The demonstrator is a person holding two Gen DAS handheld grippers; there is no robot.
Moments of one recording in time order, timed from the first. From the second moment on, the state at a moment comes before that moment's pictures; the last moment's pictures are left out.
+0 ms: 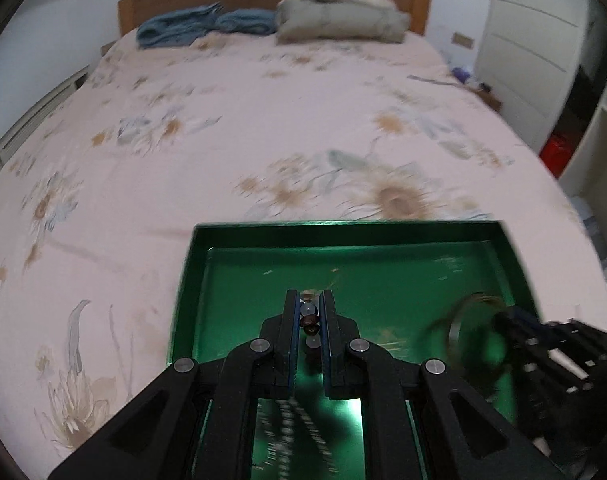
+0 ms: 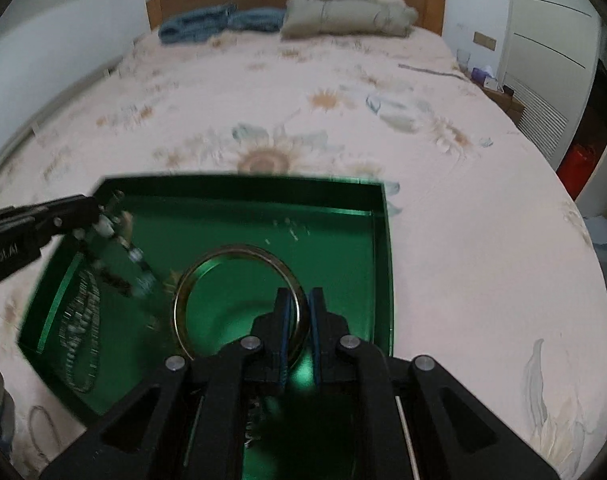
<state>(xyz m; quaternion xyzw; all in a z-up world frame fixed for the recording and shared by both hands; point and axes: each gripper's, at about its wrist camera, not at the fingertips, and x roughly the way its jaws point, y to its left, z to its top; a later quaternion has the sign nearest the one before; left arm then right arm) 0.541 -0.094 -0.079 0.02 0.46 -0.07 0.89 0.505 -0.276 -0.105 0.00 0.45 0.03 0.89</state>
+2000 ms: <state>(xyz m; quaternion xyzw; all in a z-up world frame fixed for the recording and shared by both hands) 0.043 -0.013 0.035 0.05 0.28 -0.03 0.96 0.051 -0.244 0.031 0.00 0.31 0.08 0.95</state>
